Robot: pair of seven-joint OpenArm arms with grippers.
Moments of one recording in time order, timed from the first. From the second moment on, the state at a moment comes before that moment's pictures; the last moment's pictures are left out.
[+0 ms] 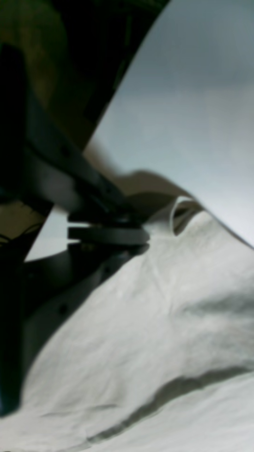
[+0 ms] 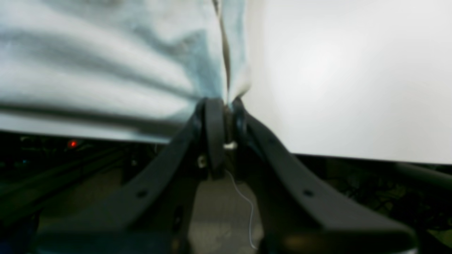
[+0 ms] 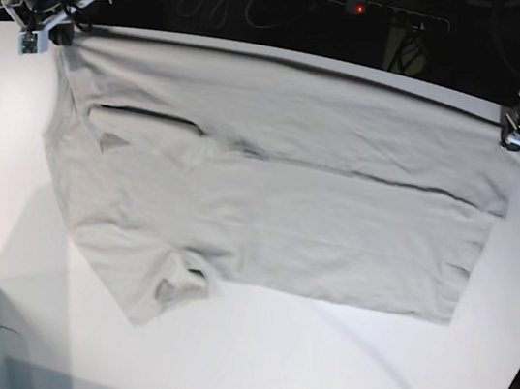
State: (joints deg) left arm 15.1 -15.0 -35.4 72.5 -38.8 -11.7 39.6; right arm -27.6 -1.2 41.8 91.8 -11.4 40.6 -17.3
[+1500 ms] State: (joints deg) left arm 11.7 -10.6 -42.5 87.9 -38.2 -11.5 40.2; right arm -7.4 -0.4 44.4 93.0 -11.8 40.1 -18.0
